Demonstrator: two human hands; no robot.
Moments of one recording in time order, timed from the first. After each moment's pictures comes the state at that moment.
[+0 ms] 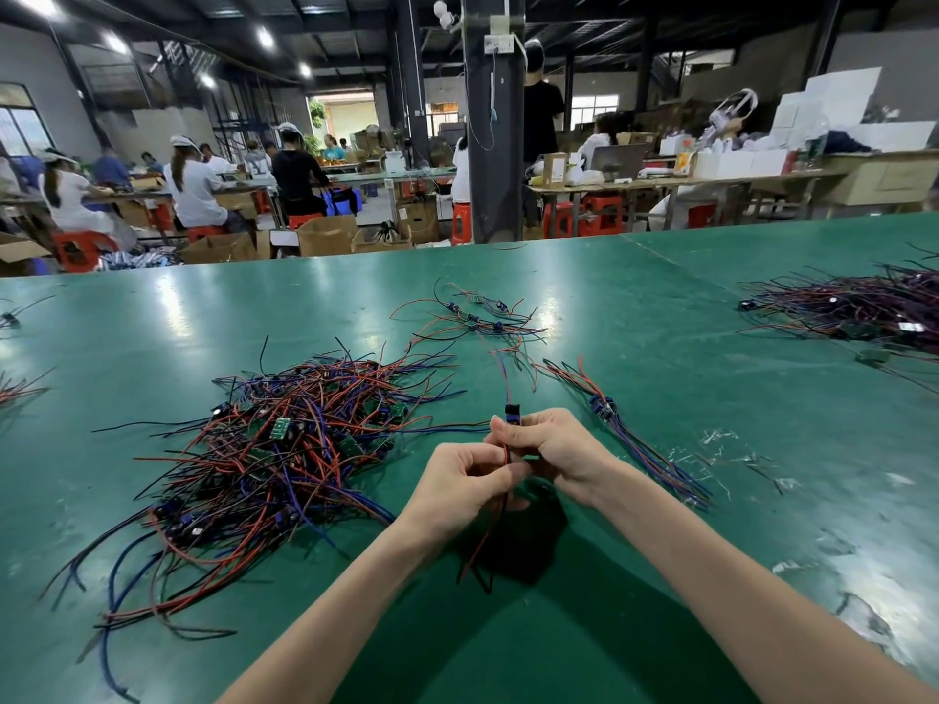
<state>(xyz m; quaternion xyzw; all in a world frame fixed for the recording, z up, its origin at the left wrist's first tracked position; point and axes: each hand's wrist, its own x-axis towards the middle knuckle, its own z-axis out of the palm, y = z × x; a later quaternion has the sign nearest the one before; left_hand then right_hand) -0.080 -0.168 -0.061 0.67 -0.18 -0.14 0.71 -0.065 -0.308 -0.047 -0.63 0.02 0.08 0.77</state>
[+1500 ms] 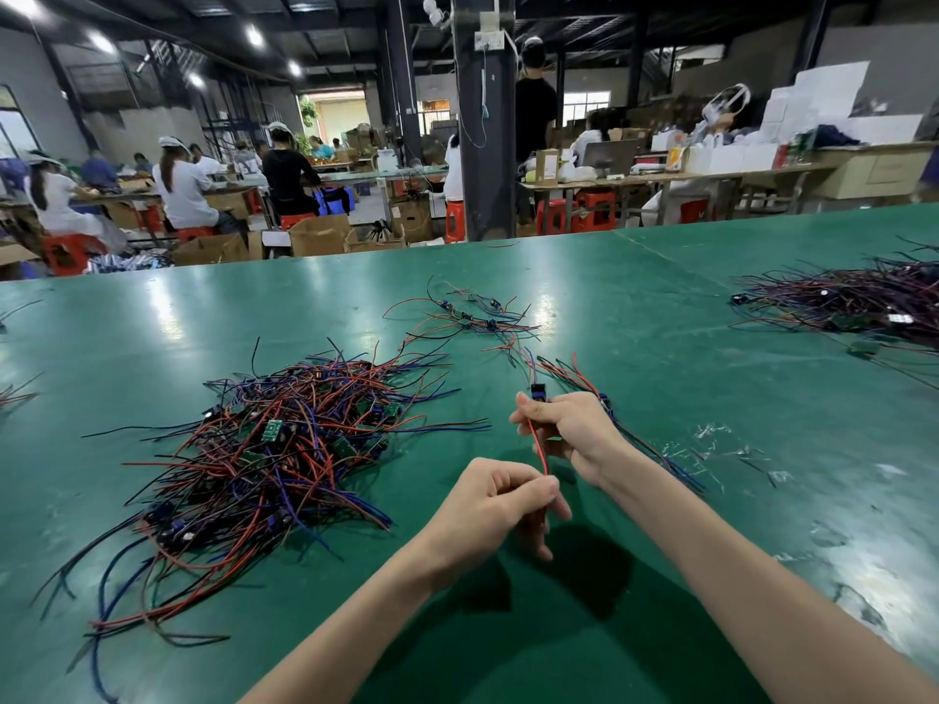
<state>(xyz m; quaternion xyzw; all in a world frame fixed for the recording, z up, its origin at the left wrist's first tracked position) -0.113 -0.179 -0.045 0.71 -0.27 -0.18 0.62 -0.054 -0.329 -0.048 -0.67 0.09 -0.03 0.73</state>
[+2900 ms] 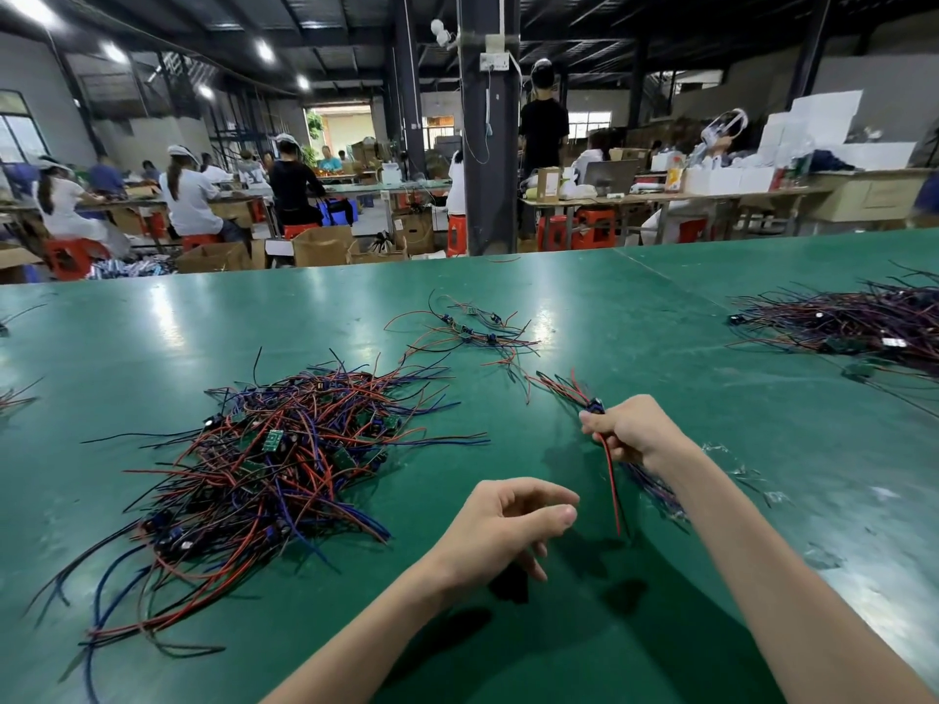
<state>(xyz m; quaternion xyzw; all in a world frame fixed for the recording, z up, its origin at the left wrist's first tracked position) -0.108 -0.184 -0.058 0.70 -0.27 -0.20 0.63 -0.043 -0.399 -0.045 -0.75 0.22 -0.05 0.62</state>
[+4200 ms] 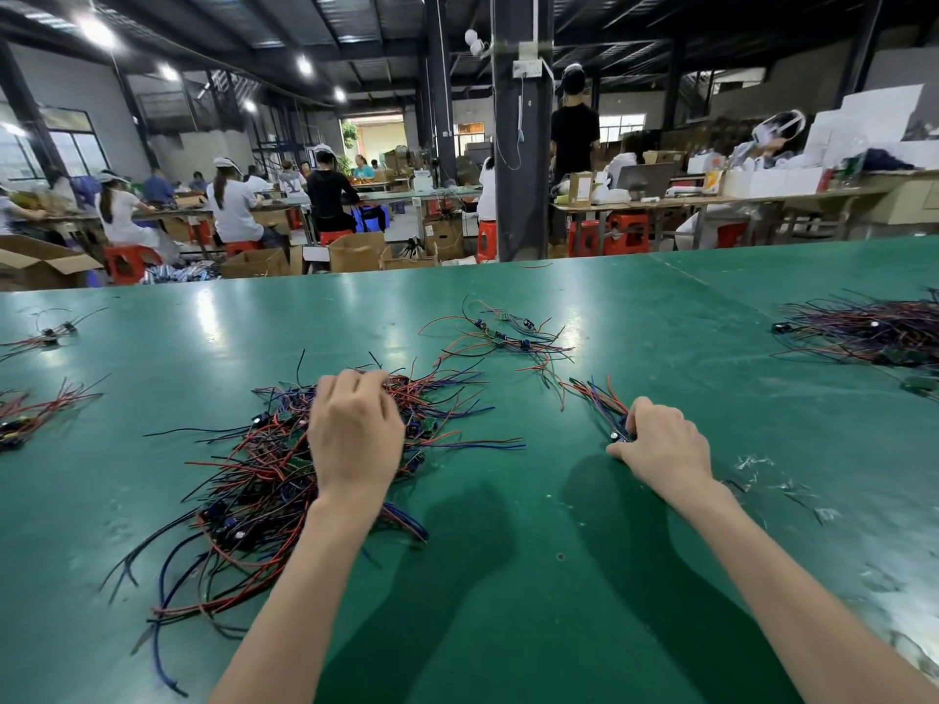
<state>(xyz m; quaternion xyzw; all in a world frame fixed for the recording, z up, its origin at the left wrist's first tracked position) -0.040 -0.087 -0.019 0.88 -0.04 0.43 0.22 -0.053 -0.375 -0.048 -0.96 0.19 -0.14 0.15</state>
